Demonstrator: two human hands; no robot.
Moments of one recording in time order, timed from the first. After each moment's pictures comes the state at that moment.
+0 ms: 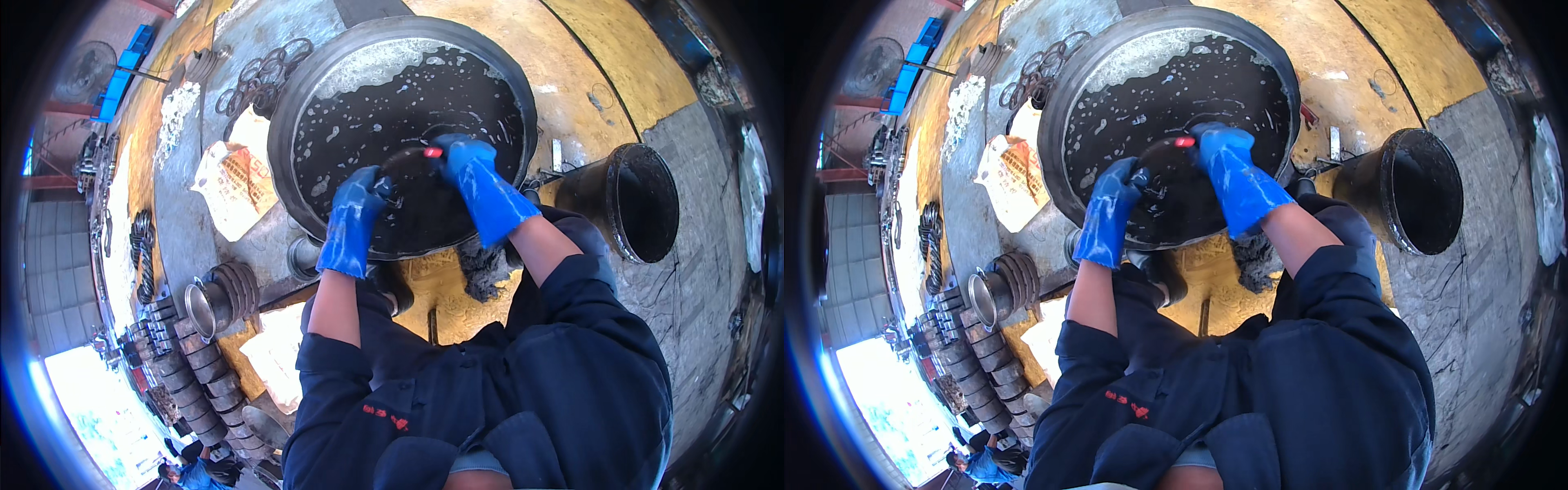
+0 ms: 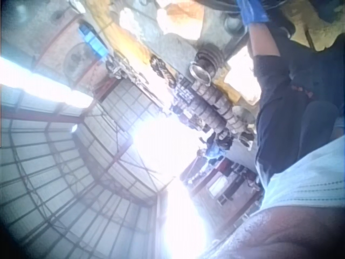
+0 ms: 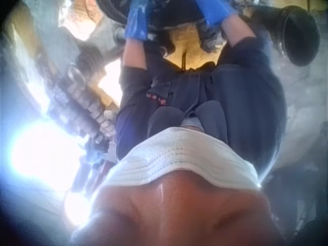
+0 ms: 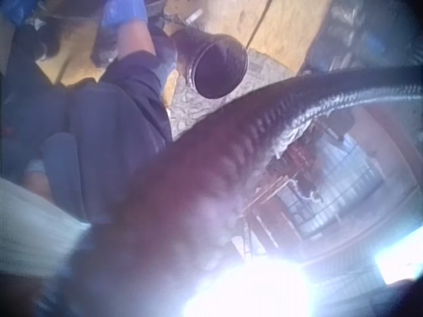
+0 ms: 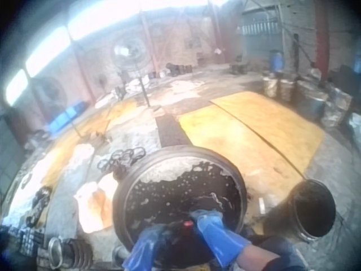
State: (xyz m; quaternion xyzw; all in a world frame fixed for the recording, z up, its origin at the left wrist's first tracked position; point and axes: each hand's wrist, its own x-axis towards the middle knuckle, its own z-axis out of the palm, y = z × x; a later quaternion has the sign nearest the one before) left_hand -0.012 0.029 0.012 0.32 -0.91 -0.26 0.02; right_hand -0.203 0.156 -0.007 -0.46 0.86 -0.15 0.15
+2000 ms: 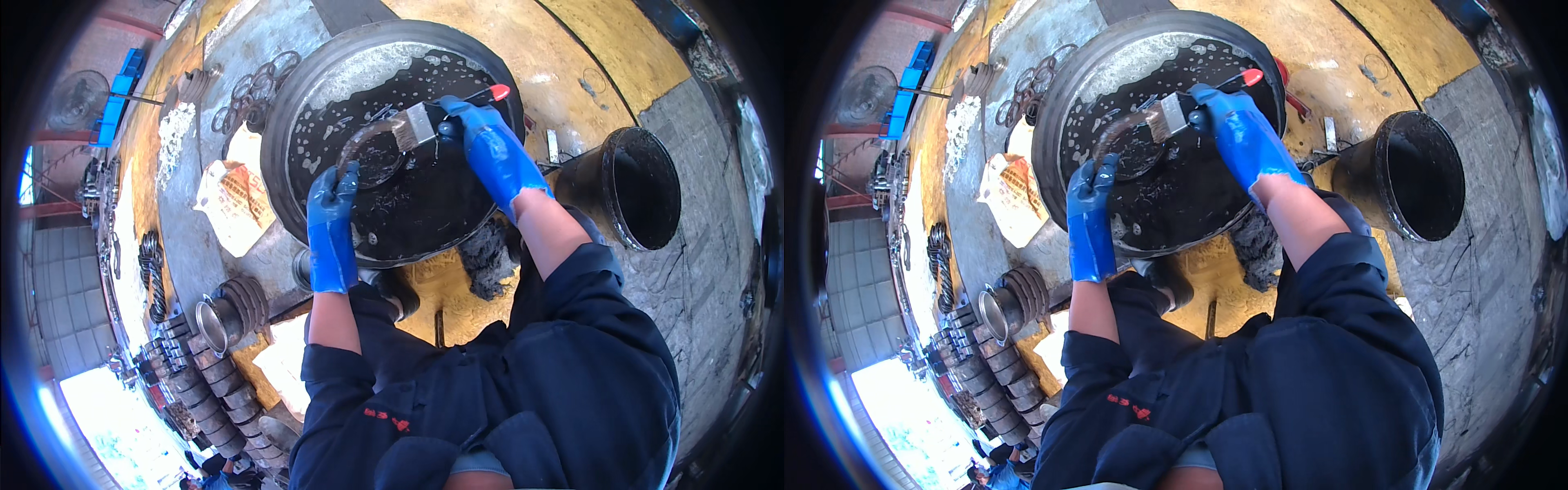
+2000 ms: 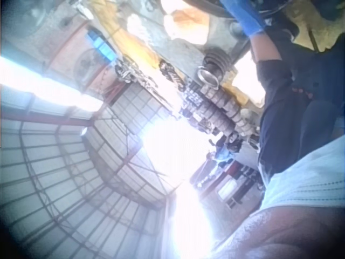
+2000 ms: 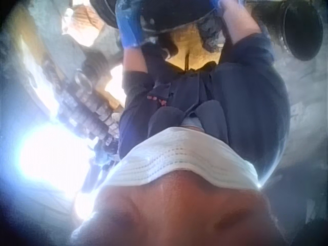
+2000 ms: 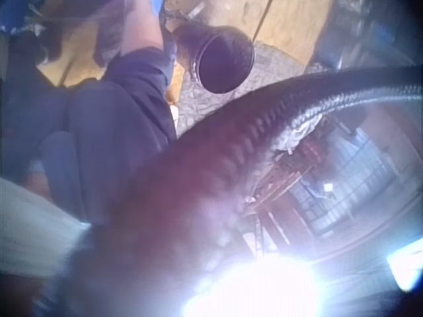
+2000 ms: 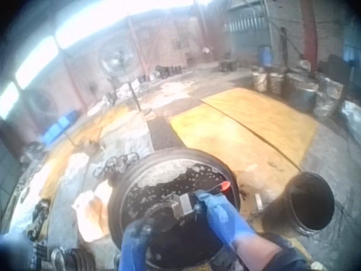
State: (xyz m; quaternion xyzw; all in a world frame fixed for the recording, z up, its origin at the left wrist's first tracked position) left_hand -0.004 0.017 0.016 0.35 -0.85 -0.32 0.22; right_hand -0.241 0.159 -0.017 -0.09 0.63 -0.68 0.36
